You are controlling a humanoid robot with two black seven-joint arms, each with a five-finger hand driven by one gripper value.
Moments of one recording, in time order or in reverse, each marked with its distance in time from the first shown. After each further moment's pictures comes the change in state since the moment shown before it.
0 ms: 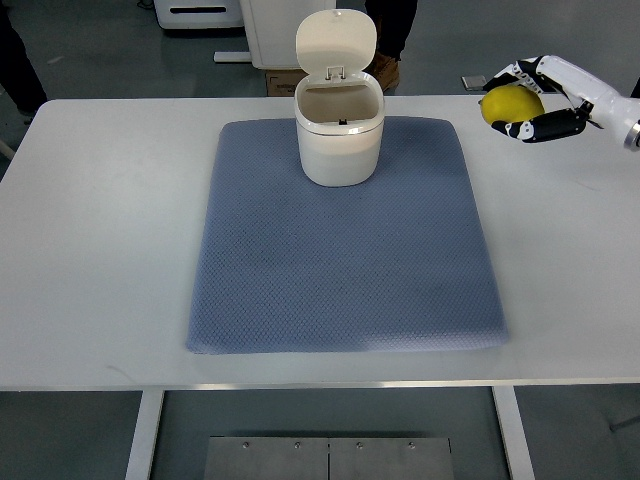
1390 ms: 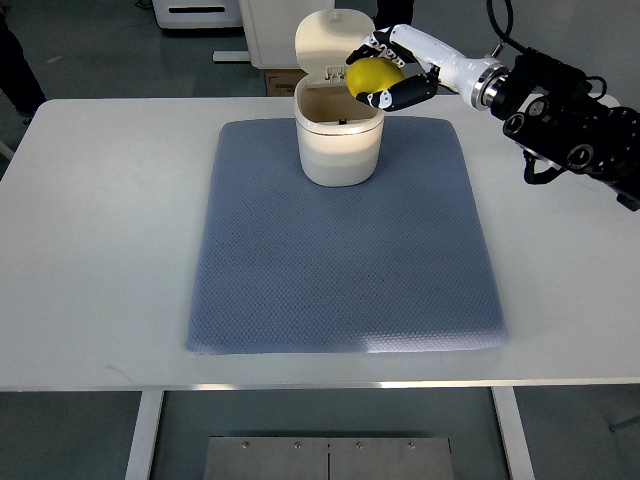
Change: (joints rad) left arm 0.000 0.000 0.000 0.000 0.000 0.000 0.000; right arm 0.099 0.533 -0.022 -0.412 0.103 0.120 -0.083
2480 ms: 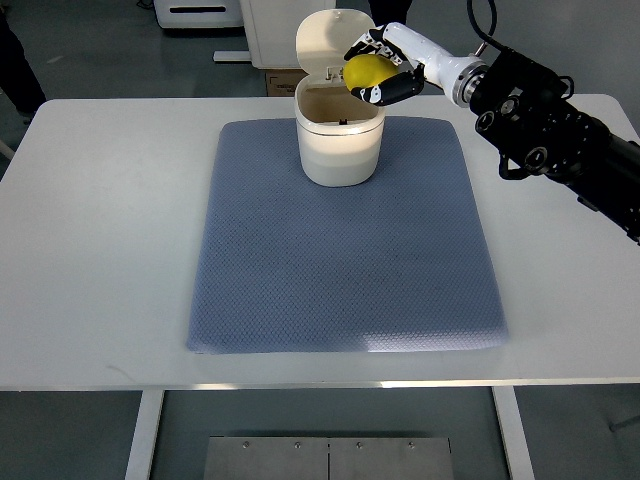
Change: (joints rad) left arm 0.000 0.000 0.000 0.000 0.000 0.000 0.000; right arm -0.036 0.141 0.003 -0.236 0.001 0.022 -0.053
